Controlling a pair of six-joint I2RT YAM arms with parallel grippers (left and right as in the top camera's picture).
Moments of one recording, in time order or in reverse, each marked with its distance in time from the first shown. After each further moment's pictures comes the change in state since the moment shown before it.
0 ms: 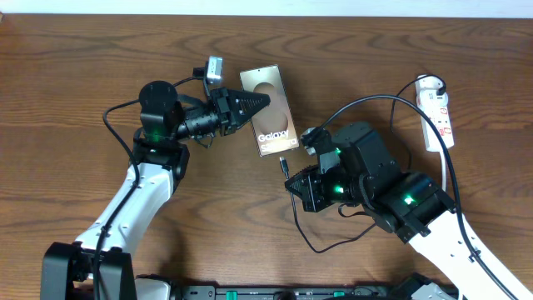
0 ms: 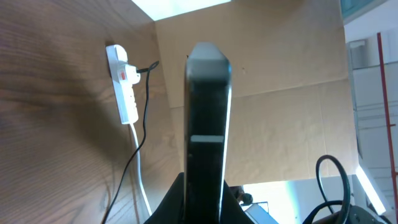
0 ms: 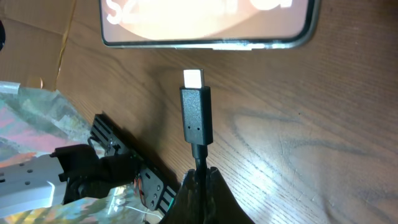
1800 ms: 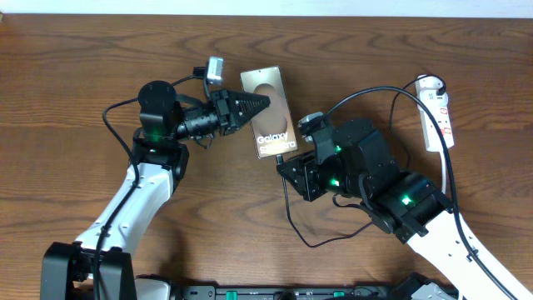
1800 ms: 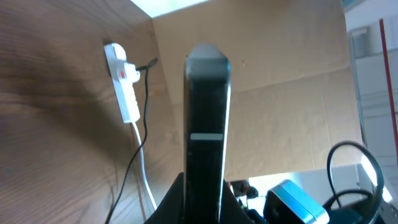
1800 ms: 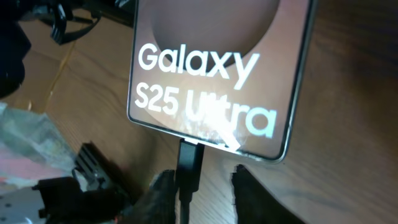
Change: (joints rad) left arm 0.002 0.000 0.000 0.000 0.023 0.043; right arm 0.008 0.002 -0.012 0.154 0.095 -0.041
